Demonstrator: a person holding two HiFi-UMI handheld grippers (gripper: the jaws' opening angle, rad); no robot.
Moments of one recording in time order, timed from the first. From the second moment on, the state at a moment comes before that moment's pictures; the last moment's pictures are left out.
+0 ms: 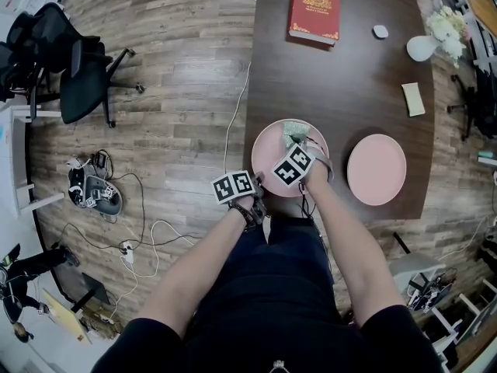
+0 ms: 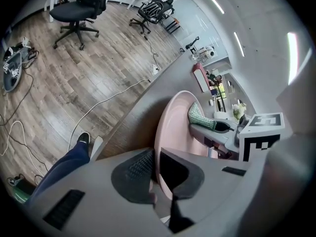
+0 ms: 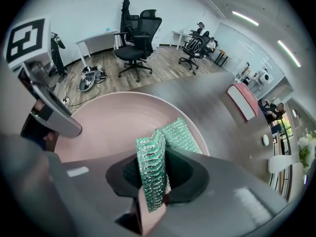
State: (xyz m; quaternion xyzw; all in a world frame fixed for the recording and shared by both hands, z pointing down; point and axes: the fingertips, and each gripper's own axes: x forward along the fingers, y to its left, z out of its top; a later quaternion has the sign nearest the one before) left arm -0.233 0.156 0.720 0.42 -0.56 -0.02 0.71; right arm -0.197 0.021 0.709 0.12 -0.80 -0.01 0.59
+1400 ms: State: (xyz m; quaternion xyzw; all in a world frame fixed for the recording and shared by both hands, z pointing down) left arm -0.229 0.158 0.723 0.42 -0.56 0.00 0.72; right arm -0.154 0.019 0.708 0.22 -0.77 0.11 0.59
